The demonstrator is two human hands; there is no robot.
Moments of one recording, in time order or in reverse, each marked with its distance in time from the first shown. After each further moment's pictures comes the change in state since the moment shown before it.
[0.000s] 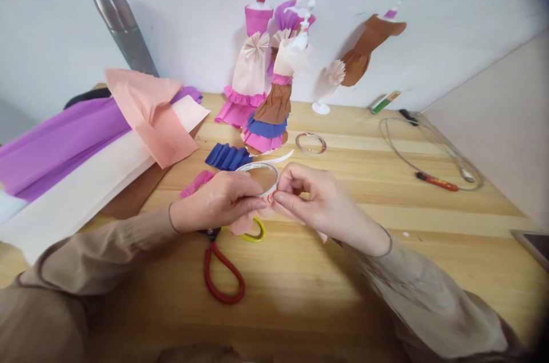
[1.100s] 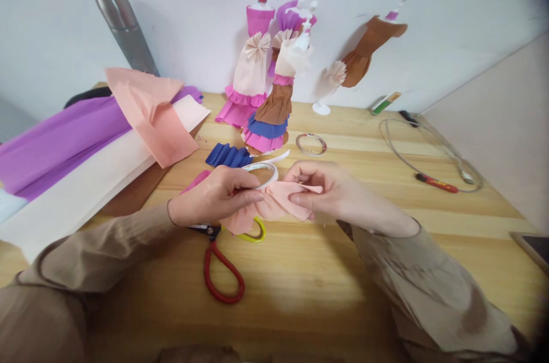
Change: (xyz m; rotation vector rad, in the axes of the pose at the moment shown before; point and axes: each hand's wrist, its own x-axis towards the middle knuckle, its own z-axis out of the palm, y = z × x) left_hand 0.000 -0.002 -0.006 -0.169 0.002 -0.139; right_hand 0.006 -0.001 -0.025 0.243 -0.251 0.257
